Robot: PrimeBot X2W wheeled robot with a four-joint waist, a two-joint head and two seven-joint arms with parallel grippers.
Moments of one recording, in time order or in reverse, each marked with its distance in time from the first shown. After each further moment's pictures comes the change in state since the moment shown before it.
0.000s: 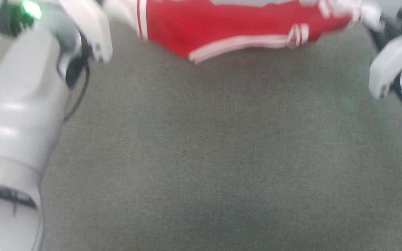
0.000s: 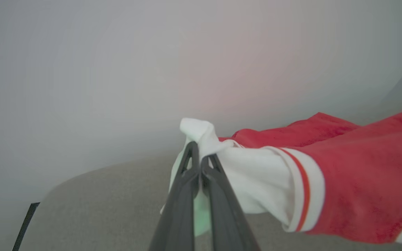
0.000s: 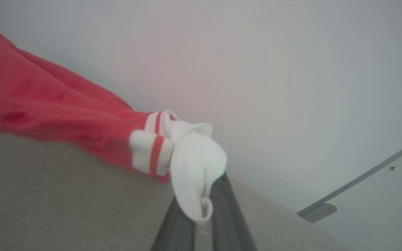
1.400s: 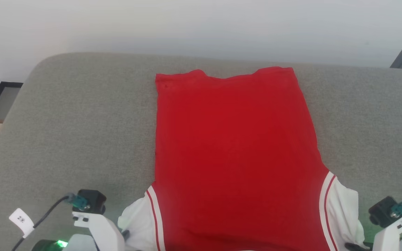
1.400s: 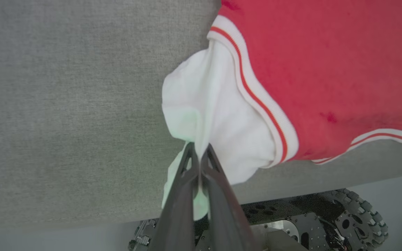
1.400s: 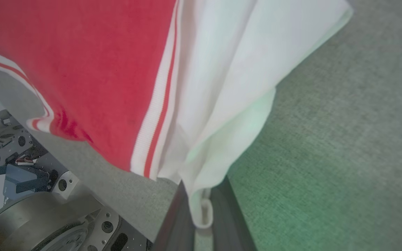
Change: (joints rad) left arm 1.165 0.382 0.005 -1.165 -0.250 0.445 0.559; right arm 0.826 -0.393 0.188 -0.631 0.544 0.000 0.466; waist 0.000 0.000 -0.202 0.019
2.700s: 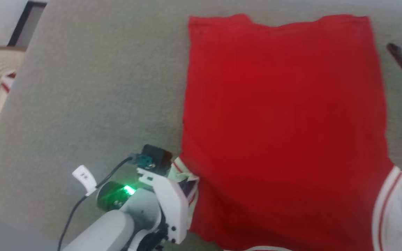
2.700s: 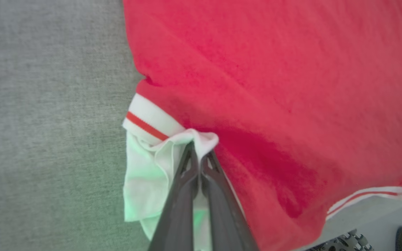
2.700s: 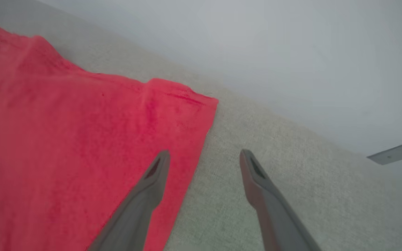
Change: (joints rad) left arm -0.267 -0.247 -0.128 0.073 0.107 -0.077 -0.081; right arm -0.657 0.209 -0.371 0.305 -0.345 -0.001 0.084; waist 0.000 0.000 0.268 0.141
